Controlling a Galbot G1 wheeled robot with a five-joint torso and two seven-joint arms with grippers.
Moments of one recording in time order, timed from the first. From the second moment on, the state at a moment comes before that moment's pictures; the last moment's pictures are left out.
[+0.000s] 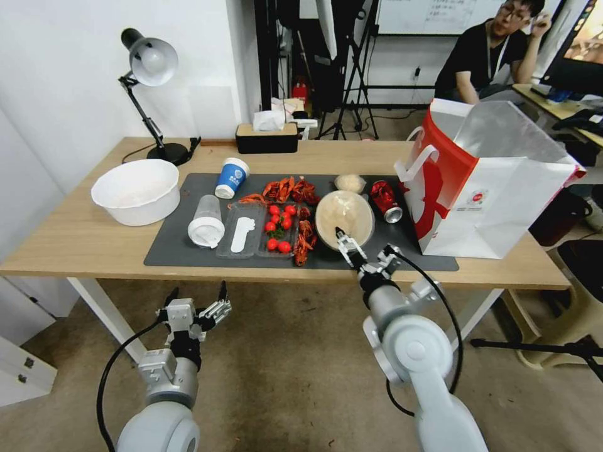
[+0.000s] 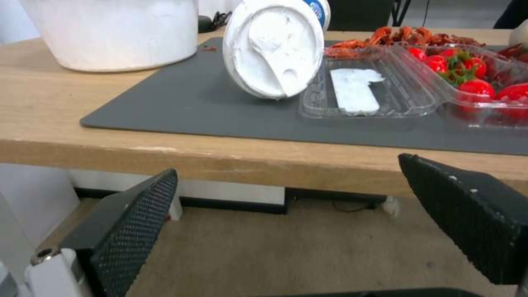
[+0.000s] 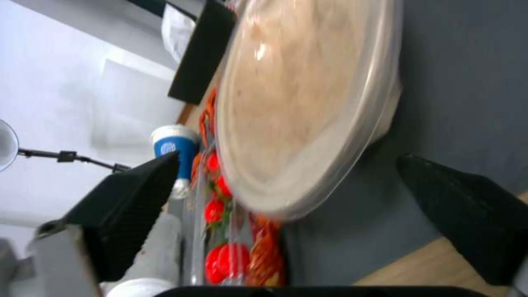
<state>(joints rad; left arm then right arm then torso) 1.68 -1.38 -0.45 -2.16 -0.24 0.10 -0.26 -1.22 1.53 0.28 2.07 1.18 -0.28 0.58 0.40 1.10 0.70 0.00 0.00</state>
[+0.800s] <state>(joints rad) 1.71 -1.39 -0.46 -2.19 -0.21 0.09 -0.26 -1.22 1.53 0.32 2.07 1.20 -0.24 0.62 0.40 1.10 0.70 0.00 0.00</state>
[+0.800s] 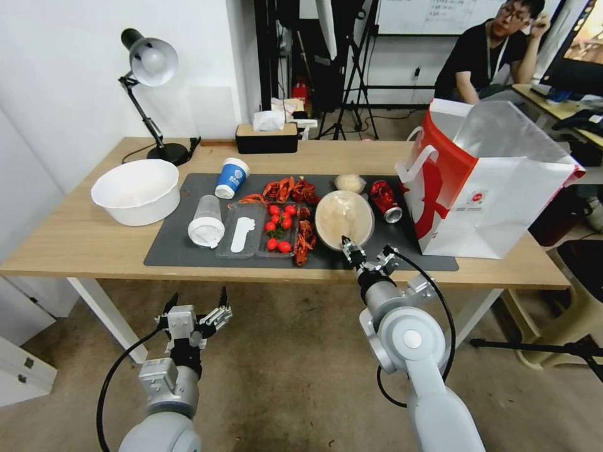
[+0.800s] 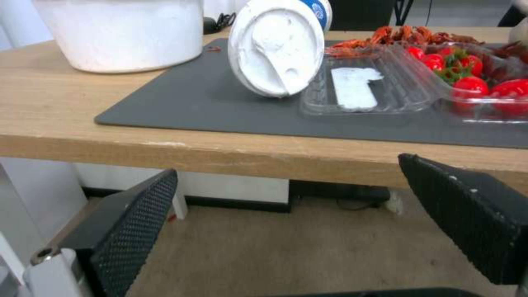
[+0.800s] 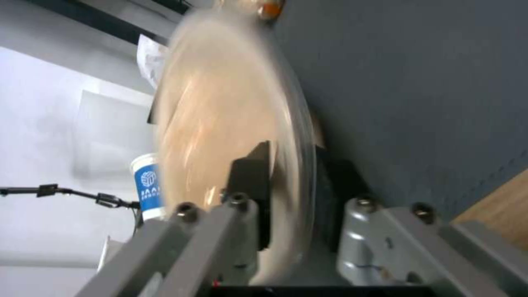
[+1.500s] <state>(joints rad) 1.72 -1.39 -0.45 -2.18 -0.21 0.08 -0.27 -1.21 1.35 0.39 2.14 0.57 0.01 0.20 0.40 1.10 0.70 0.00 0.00</state>
